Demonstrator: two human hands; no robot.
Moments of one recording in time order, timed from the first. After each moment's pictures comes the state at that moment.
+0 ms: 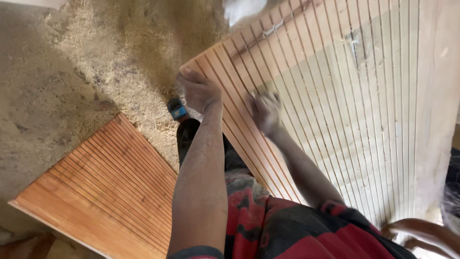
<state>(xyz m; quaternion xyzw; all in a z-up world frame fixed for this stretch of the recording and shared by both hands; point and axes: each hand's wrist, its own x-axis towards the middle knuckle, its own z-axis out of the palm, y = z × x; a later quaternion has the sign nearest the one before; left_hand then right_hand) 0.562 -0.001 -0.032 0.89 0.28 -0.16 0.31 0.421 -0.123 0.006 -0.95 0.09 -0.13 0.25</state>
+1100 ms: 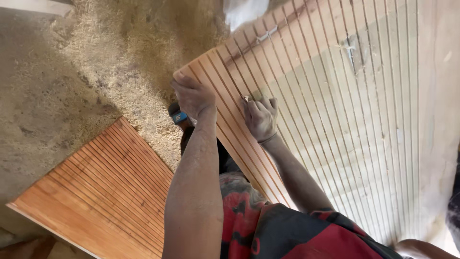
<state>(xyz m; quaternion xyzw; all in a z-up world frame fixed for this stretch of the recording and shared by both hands) 0.570 -0.004 -0.023 0.89 0.29 -0.15 0.30 0.435 -0.119 0.014 -0.96 0.10 -0.12 0.21</state>
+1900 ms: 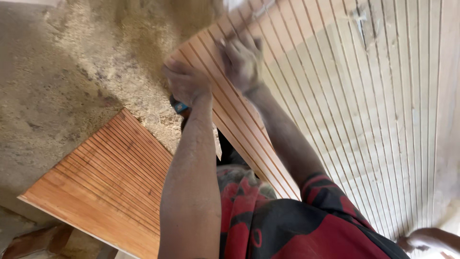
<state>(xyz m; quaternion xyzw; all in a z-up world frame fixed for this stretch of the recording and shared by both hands) 0.565 -0.004 -0.035 0.90 0.28 -0.14 0.31 0.518 -0.138 -0.009 -0.95 0.09 -0.18 0.25</state>
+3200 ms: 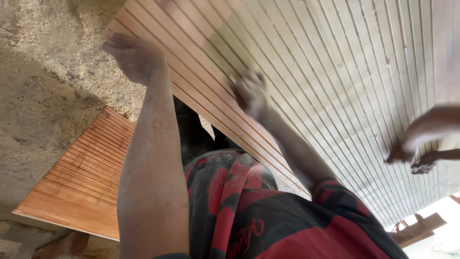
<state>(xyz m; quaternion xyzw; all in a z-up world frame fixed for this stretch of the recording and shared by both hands) 0.559 0.015 -0.077 0.91 0.24 -0.10 0.33 0.311 -0.120 -0.013 -0.94 0.13 -0.17 0.28</state>
